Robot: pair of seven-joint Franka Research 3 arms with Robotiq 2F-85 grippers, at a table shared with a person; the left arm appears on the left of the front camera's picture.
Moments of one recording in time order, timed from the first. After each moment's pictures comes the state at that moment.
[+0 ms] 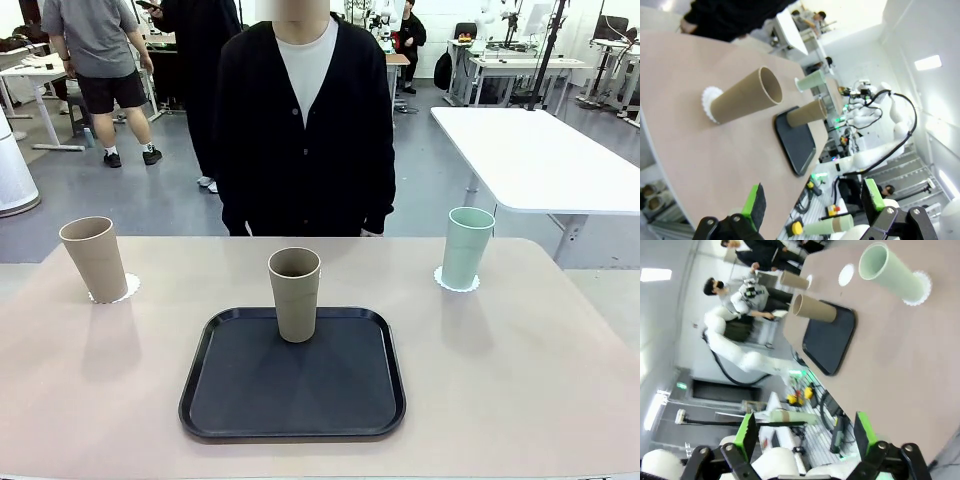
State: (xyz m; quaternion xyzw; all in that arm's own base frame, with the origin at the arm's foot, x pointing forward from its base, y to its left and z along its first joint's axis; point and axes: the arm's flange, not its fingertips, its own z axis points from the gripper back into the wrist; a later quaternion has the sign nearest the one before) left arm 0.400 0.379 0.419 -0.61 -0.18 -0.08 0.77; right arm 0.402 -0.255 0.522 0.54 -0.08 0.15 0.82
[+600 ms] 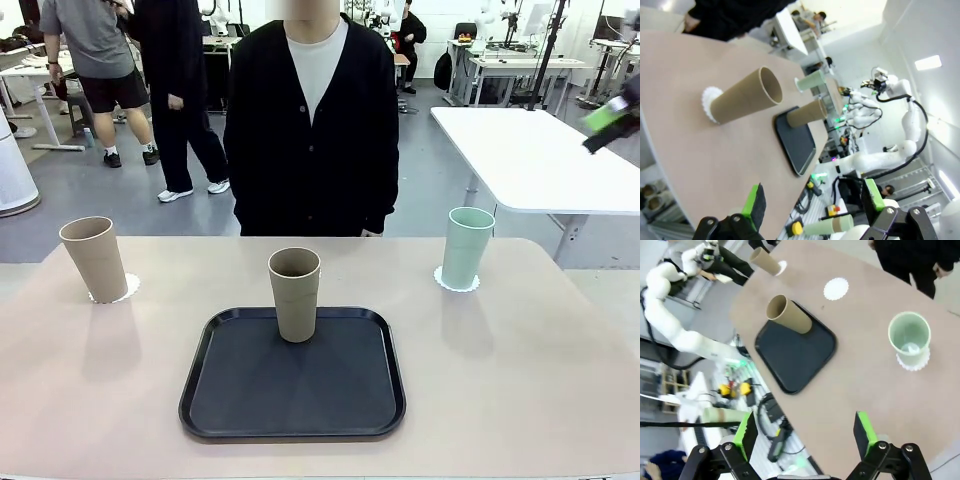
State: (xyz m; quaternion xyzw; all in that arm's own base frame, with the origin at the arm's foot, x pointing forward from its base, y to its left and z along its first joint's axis) left arm 0.400 0.379 0.418 -0.61 -0.18 -0.08 0.77; right arm 0.436 -0.064 0.618 0.35 -0.15 0.33 0.87
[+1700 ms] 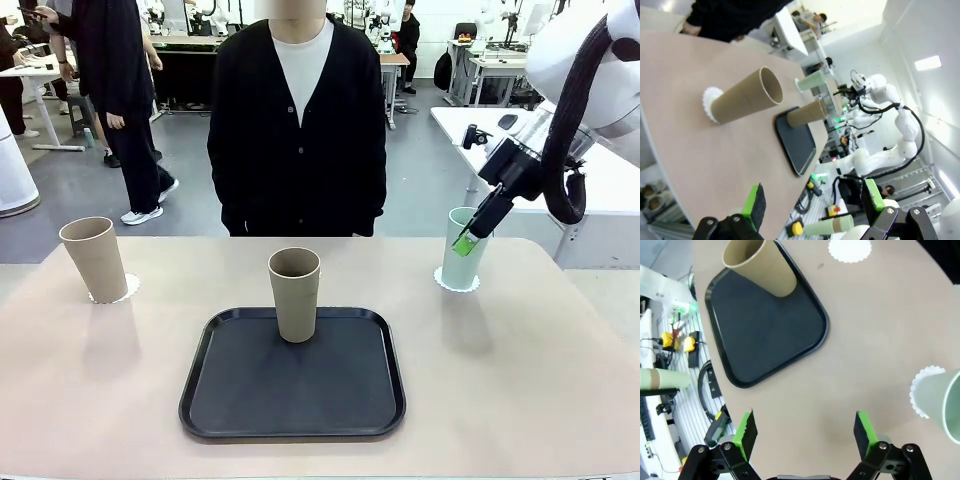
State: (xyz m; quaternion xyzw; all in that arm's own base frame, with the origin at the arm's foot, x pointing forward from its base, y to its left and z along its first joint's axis) left arm 0.400 0.380 0.418 -0.61 -0.18 -0.08 0.77; right arm 0.458 0.084 0.473 0.23 -0.10 0.49 0.84
